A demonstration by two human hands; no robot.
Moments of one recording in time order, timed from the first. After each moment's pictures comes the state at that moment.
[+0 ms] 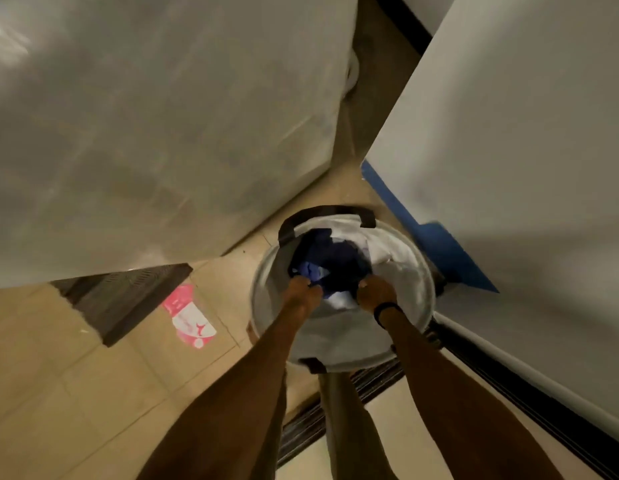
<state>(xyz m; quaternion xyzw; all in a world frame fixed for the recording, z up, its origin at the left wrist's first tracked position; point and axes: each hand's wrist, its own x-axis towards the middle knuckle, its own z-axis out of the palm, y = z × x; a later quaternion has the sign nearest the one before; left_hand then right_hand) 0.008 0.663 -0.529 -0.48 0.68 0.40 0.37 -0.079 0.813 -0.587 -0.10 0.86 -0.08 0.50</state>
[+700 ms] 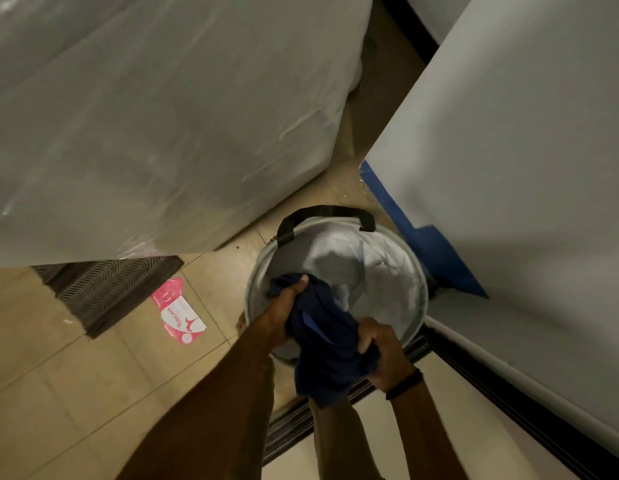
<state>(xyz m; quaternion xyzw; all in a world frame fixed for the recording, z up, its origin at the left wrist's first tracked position) 0.050 0.666 -0.521 -0.65 0.26 0.67 0.24 -0.015 0.835 -0.460 0.15 0.45 -0.63 0.62</state>
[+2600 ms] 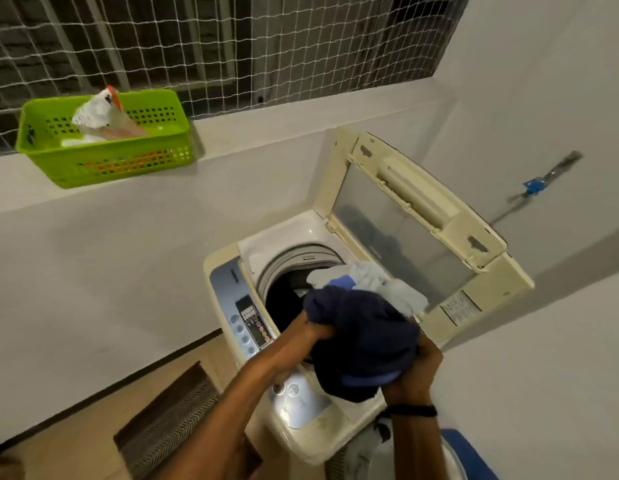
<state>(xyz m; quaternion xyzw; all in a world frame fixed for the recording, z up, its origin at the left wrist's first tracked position) 0.087 0.224 0.089 -0.21 0.58 0.79 0.06 -0.016 0.389 0.056 -0.18 0.15 -0.87 0.44</state>
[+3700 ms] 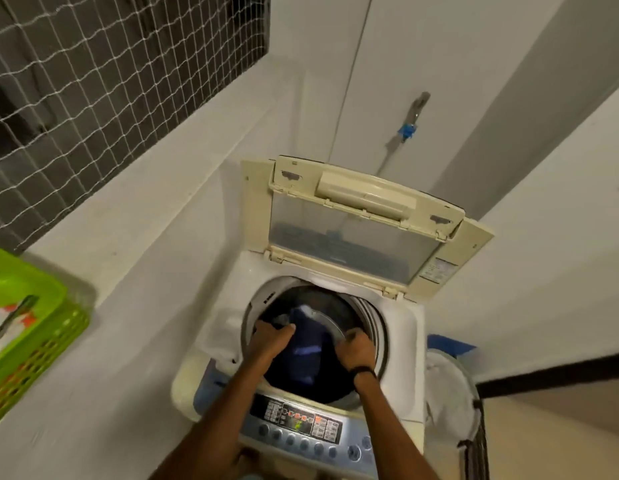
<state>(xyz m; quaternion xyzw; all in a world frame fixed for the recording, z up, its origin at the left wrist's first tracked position) -0.092 0.040 -0.101 -0.30 0.75 0.52 0.28 -0.056 0.229 -0.060 0.31 0.88 -0.32 0.16</state>
